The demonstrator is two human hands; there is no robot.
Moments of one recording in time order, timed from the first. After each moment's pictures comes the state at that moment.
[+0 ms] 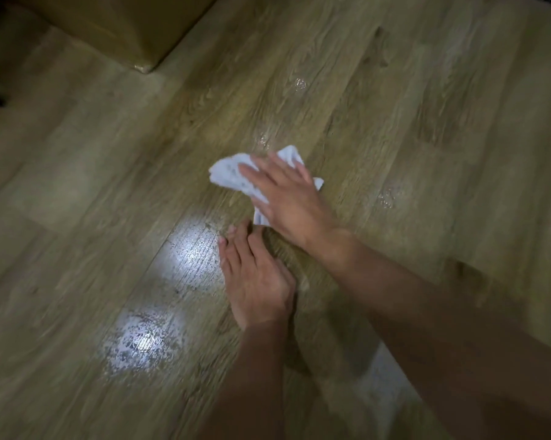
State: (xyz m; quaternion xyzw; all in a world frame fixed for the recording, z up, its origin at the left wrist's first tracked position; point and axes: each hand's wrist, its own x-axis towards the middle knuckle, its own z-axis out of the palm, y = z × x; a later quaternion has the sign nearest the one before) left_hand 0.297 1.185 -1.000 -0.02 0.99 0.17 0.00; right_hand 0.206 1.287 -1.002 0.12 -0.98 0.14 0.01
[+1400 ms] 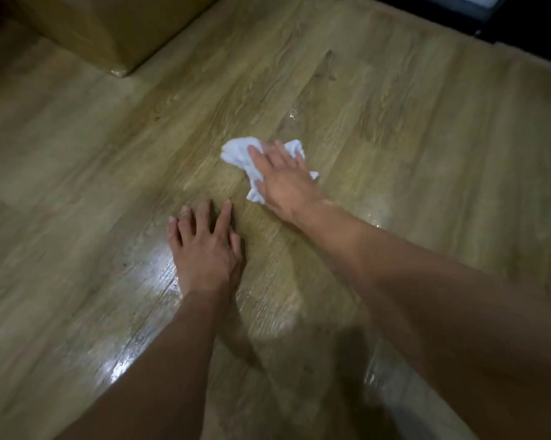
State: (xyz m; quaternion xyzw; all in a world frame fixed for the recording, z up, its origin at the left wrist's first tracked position) left_hand 0.302 1.187 -1.006 0.06 1.00 0.04 -0.01; right_hand 0.223 1.352 -0.994 0.07 -0.99 0.08 -0.05
